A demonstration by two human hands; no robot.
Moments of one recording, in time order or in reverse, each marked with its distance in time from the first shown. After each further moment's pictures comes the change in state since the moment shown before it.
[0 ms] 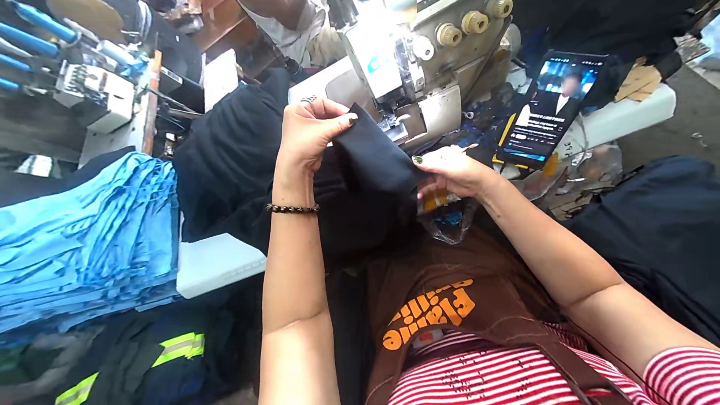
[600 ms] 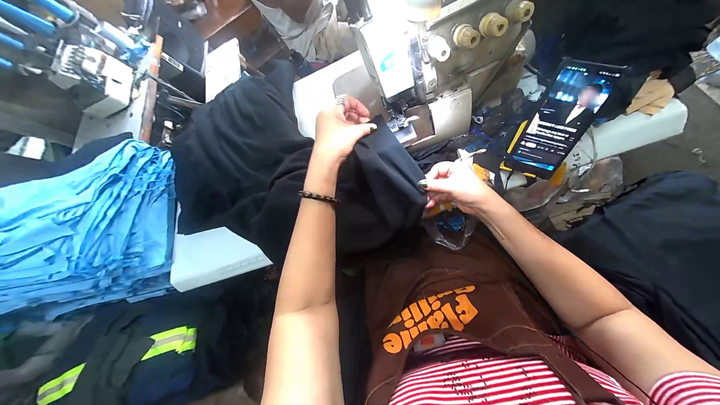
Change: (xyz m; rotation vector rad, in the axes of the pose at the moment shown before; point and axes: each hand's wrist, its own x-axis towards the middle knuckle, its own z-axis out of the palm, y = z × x) left_hand 0.024 -0.043 0.014 0.375 -0.032 0.025; right_hand -0.008 0.035 -0.001 -0.128 0.252 -0.053
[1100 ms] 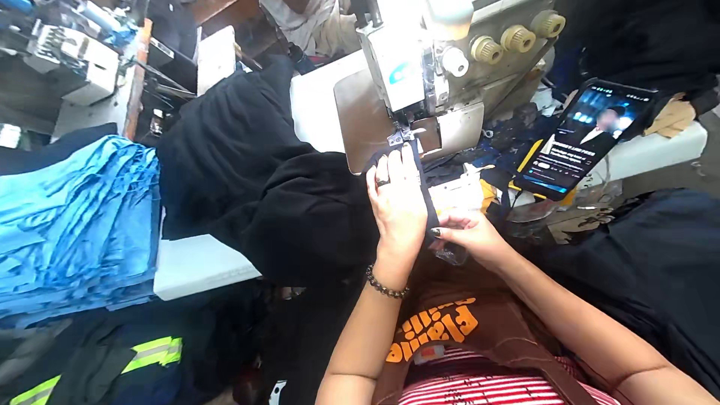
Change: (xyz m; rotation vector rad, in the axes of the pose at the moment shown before) left_hand -0.099 0.056 0.116 0.784 0.282 0.050; right_hand -0.041 0.022 0.005 0.024 -0.046 -0.049
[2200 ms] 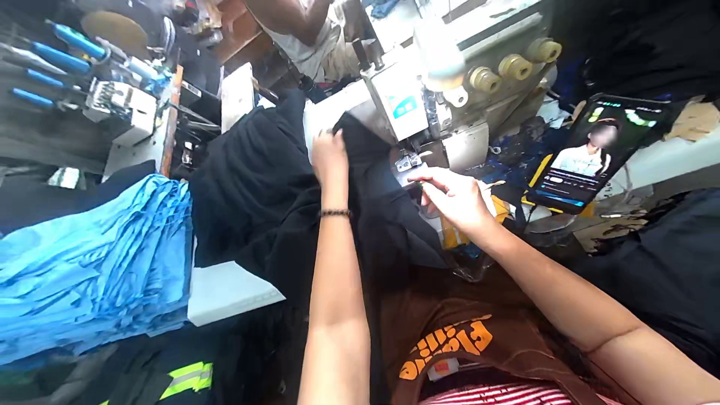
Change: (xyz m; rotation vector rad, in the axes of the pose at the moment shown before) left_hand 0.150 -0.144 0.029 -0.225 -0.122 -0.298; right_hand 0.082 -0.048 0.025 -0.636 0.284 -0.416
